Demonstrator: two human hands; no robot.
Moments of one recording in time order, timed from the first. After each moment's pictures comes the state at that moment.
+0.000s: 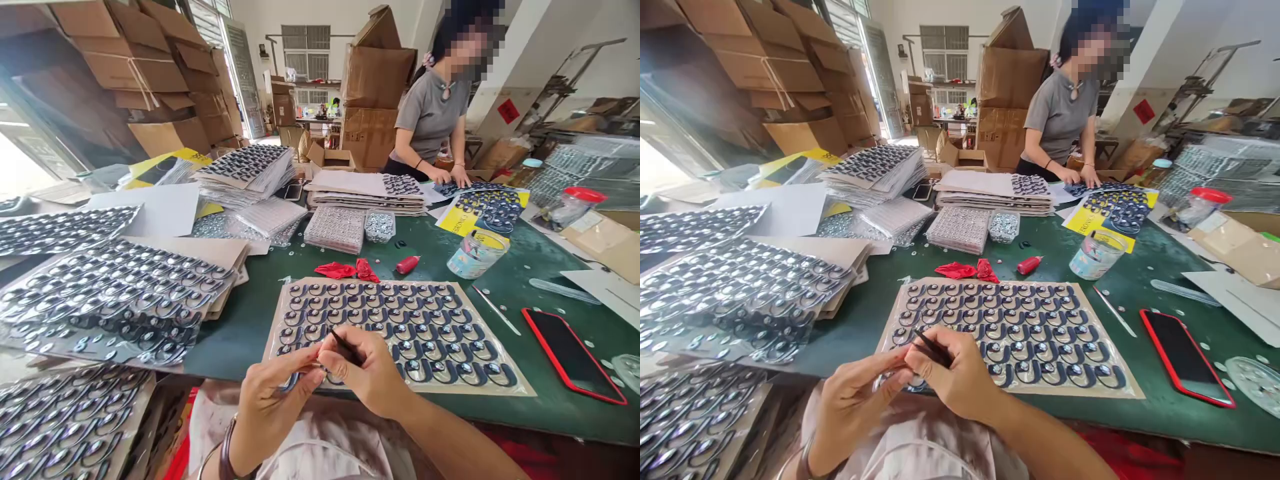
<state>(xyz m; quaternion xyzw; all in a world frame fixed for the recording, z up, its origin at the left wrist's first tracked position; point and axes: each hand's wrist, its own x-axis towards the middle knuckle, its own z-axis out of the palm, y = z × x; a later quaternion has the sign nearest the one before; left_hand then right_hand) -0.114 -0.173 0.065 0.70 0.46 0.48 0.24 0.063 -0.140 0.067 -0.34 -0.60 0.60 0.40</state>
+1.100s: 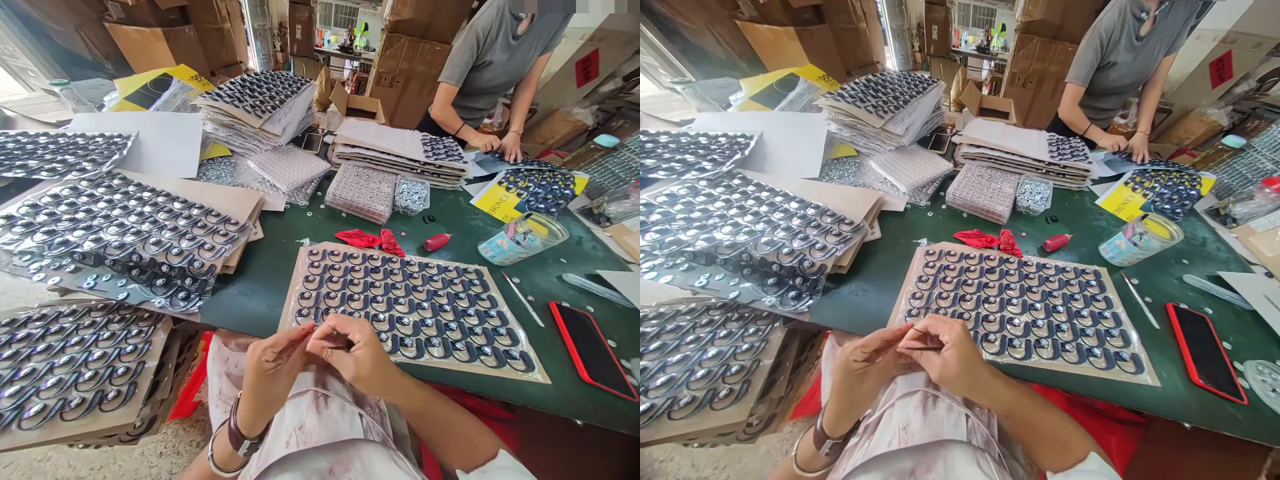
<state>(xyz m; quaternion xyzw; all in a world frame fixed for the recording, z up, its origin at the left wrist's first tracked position) -0.150 -0.191 0.011 0.47 0.58 0.49 0.44 0.018 -0.144 0.031 -0.37 -0.71 0.51 0.31</state>
